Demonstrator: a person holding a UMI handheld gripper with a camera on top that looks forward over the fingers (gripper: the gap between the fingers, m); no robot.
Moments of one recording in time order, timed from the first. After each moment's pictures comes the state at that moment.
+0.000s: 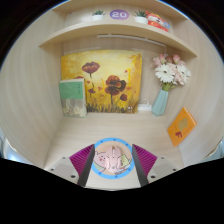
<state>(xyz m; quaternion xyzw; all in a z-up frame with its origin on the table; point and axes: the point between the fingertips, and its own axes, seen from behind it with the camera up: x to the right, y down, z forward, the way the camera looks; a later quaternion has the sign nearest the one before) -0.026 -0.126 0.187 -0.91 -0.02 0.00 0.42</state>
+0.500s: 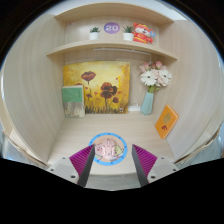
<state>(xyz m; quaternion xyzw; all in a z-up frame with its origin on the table) -0.008 -0.223 0.231 -0.89 0.01 -0.02 0.46</state>
